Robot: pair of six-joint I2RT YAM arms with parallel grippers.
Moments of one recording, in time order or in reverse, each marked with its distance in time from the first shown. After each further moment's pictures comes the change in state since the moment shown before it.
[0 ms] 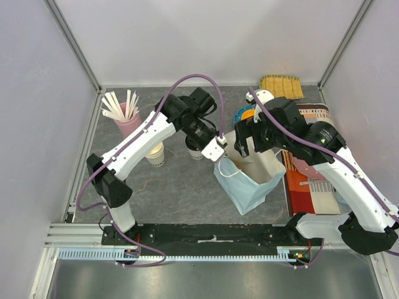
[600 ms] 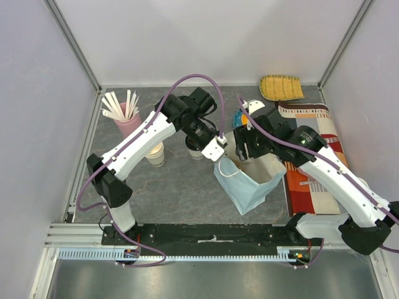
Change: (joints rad) left arm 0.000 0.003 0.004 0.000 -0.004 -0.001; right arm 0.005 -0.001 -0.173 0.096 0.019 0.049
